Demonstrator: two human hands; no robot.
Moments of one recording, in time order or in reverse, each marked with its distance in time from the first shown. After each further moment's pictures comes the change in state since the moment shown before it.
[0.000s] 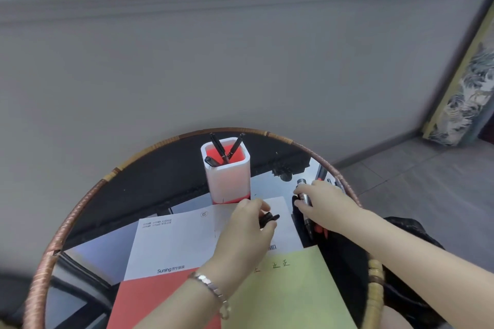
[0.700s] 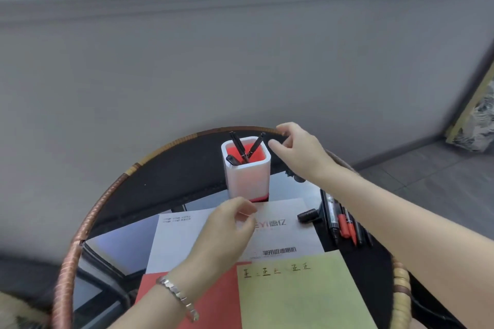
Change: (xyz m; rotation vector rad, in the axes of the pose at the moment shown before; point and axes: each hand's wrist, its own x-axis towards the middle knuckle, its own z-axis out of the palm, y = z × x) left_hand -0.009 -0.028 -0.046 -0.096 0.019 -0.032; right_hand 0.052 -0.074 -0.052 0.650 0.215 -0.049
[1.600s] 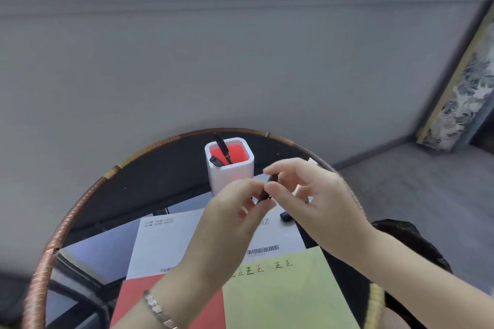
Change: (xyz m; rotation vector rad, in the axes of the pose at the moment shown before) left_hand -0.020 0.057 -0.012 -0.178 0.093 0.331; right_hand -0.109 -0.028 -0.024 0.147 0.066 -0.422
